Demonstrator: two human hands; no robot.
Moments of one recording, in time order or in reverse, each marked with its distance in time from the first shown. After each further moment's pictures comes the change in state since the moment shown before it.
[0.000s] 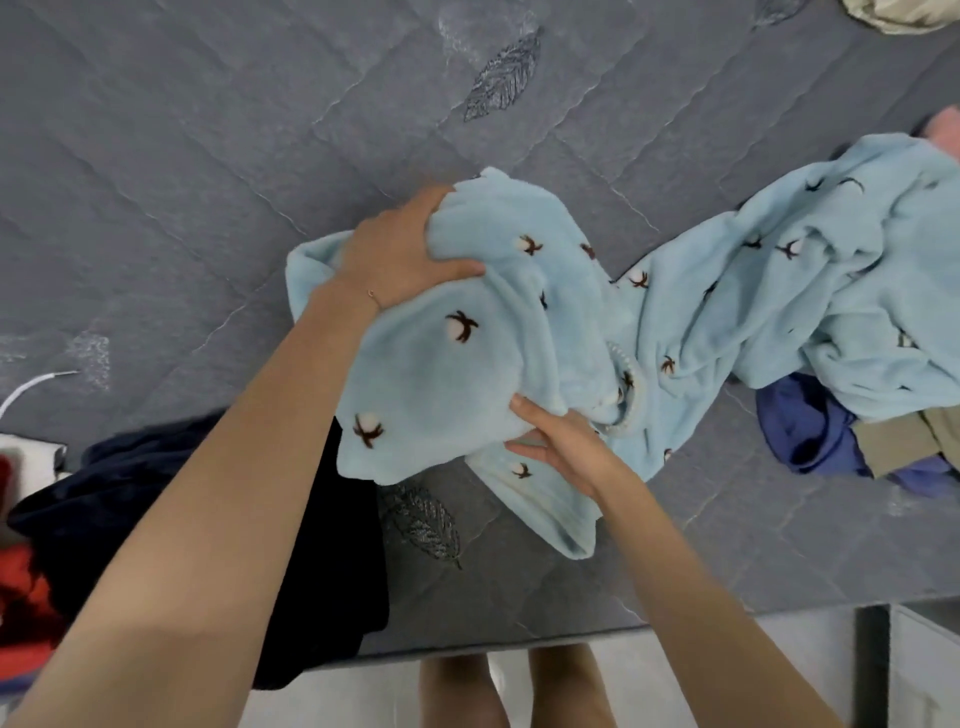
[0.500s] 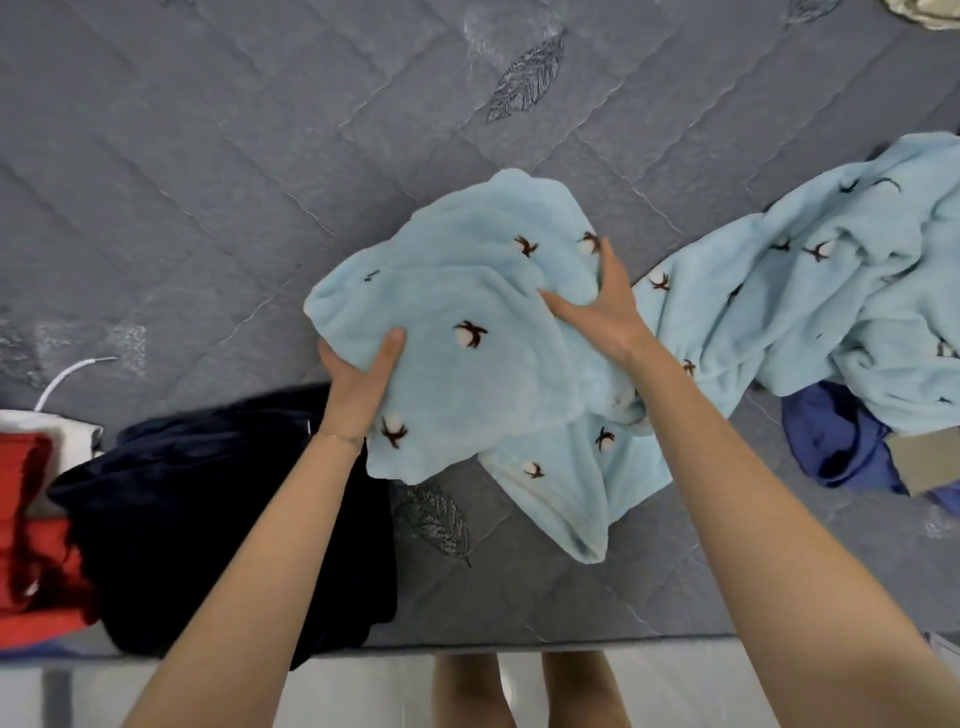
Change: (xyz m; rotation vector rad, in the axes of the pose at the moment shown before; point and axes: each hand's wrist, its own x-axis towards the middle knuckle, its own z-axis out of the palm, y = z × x) left_hand -0.108 -0.067 0.066 -0.940 0.352 -0.577; right_hand 0.060 -0.094 -0.028 -0.653 0.308 -0.365
